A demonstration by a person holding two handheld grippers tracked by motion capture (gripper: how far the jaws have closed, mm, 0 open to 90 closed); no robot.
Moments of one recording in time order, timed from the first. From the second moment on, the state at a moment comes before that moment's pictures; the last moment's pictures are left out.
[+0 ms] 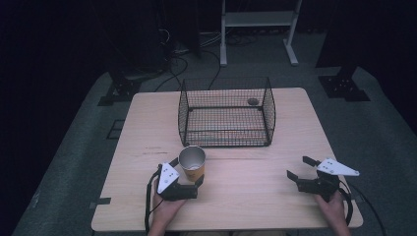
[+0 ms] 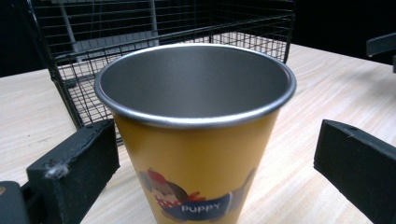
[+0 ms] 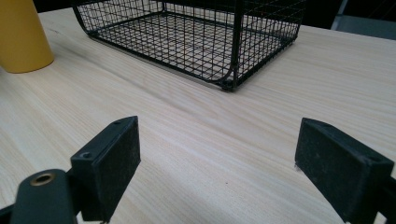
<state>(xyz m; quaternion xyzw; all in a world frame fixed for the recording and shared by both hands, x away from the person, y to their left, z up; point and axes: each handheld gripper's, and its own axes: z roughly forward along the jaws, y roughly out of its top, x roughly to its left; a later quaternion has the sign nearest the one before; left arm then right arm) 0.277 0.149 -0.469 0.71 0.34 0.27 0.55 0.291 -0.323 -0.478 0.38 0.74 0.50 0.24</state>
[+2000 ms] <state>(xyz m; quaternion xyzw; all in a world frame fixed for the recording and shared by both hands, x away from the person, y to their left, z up) 0.300 0.125 -0.434 0.72 0.32 0.25 0.57 0.291 -0.322 -0.478 0.38 0.74 0.50 0.25</state>
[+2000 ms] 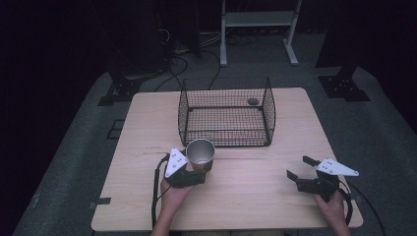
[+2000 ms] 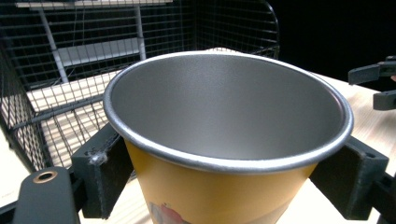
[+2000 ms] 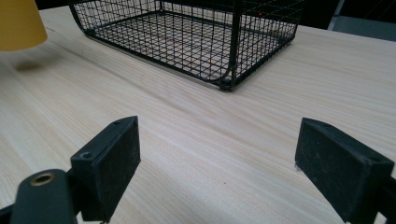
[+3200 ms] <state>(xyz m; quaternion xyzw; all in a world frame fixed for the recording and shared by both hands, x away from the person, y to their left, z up) 0.326 0.102 -0.373 0.73 0.25 0.22 0.59 0.291 -0.321 -0.478 0.37 0.74 0.50 0.25</state>
